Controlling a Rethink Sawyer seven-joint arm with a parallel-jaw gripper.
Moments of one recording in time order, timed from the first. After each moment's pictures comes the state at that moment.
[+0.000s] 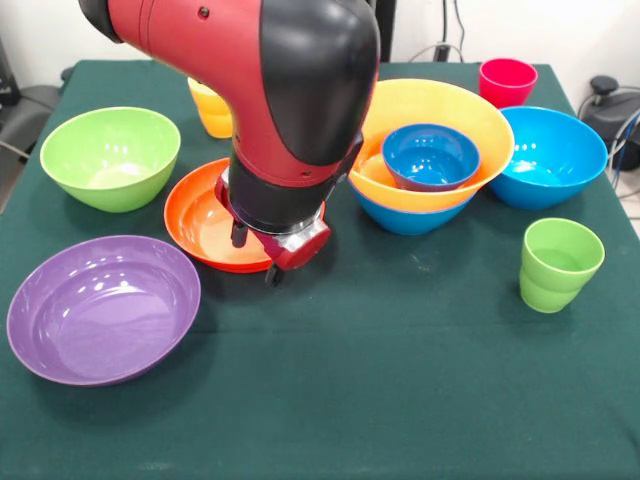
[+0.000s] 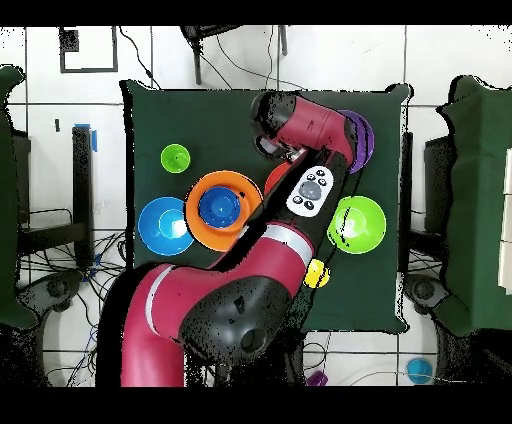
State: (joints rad) arm -0.05 0.04 -0.65 0.82 0.52 1.00 2.13
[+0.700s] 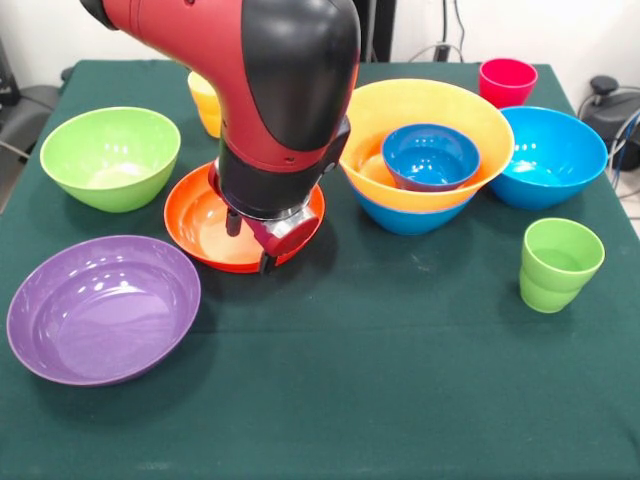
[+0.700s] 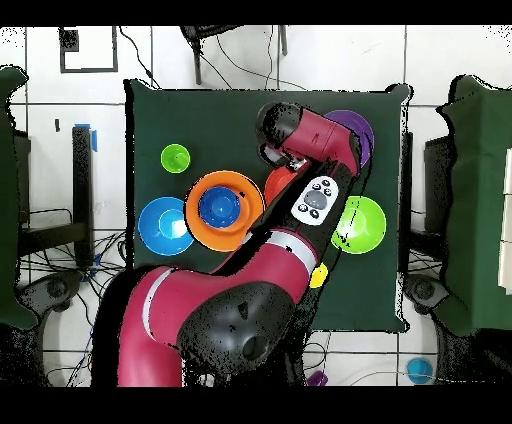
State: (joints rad) arm -0.05 0.00 -0.62 0.91 0.51 0.95 2.13
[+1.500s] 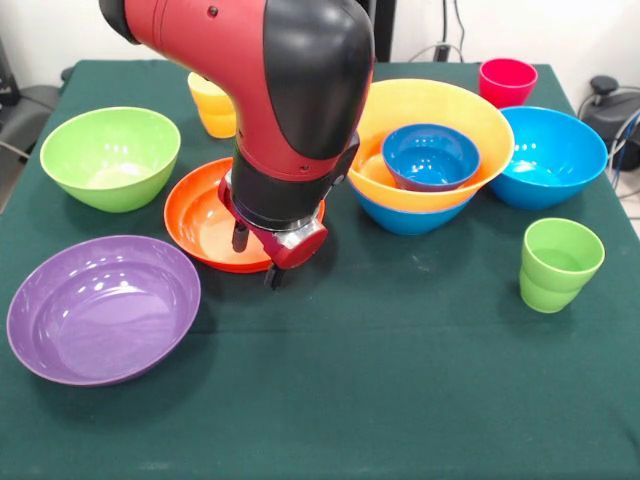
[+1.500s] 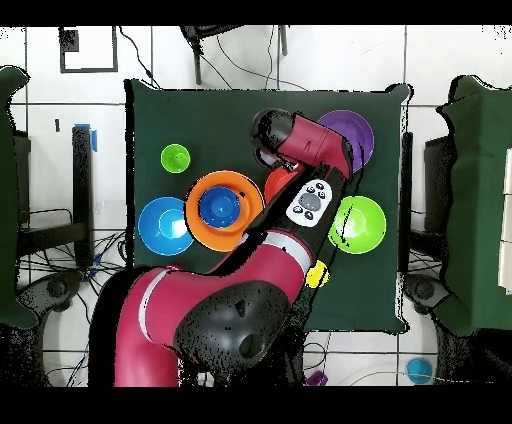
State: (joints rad) arm -0.03 0.01 -0.59 0.95 0.51 0.85 2.13
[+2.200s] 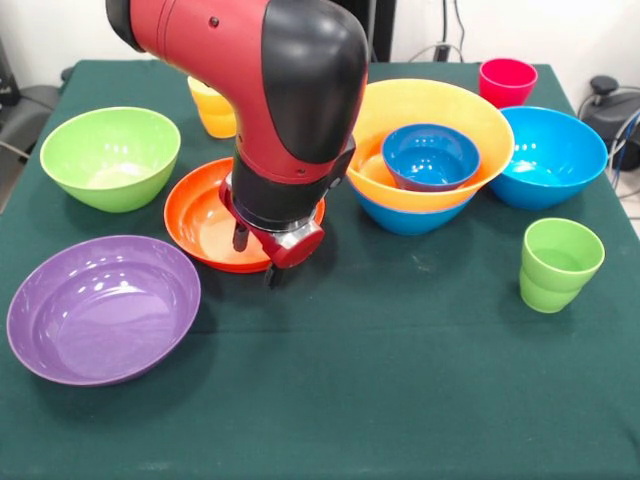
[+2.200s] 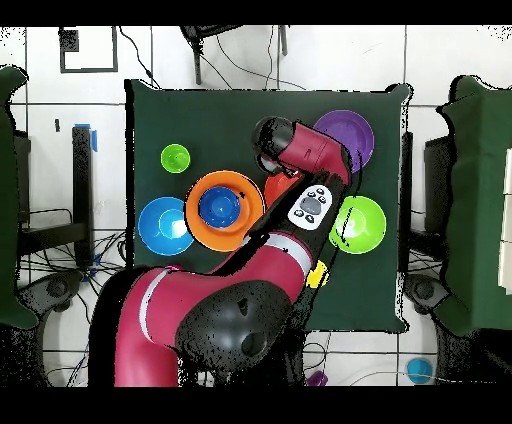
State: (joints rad) arm -0.03 0.01 -0.57 0.99 0.51 0.81 2.13
